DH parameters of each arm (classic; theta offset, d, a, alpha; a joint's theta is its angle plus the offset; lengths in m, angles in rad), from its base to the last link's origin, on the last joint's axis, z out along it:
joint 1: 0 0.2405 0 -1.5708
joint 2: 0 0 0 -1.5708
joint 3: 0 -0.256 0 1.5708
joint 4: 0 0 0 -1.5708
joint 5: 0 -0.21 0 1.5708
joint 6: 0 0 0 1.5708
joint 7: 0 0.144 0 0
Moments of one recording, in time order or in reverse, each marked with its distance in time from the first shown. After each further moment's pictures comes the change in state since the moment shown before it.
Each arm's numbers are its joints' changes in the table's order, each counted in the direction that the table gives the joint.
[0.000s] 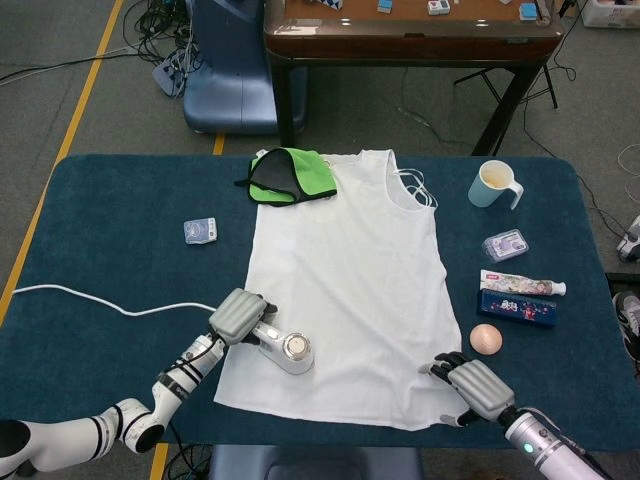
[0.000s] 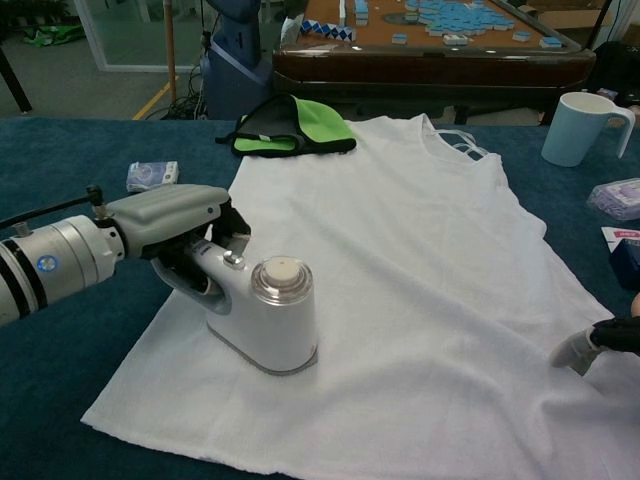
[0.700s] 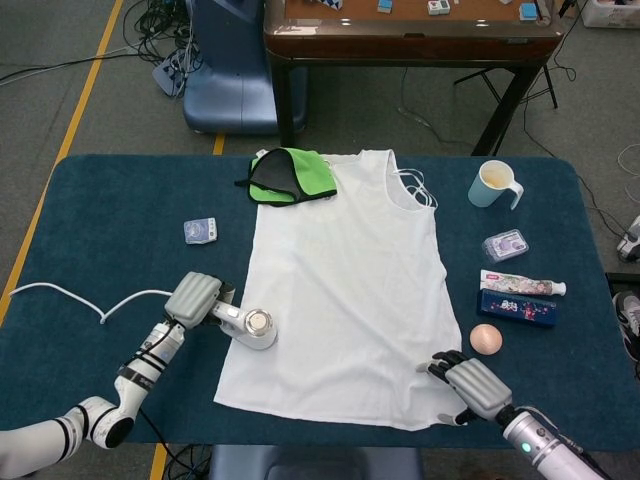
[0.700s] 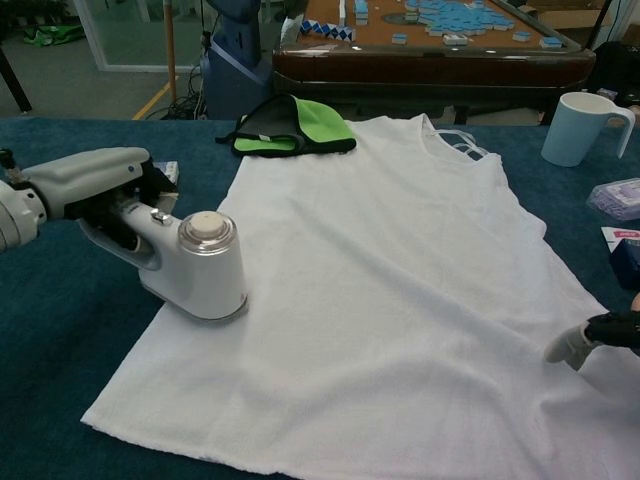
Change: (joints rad) left arm 0.070 0.124 0.018 -0.003 0.026 0.056 -0.074; right arm 0.005 0.006 -0.008 -0.022 -0.003 0.000 -0.023
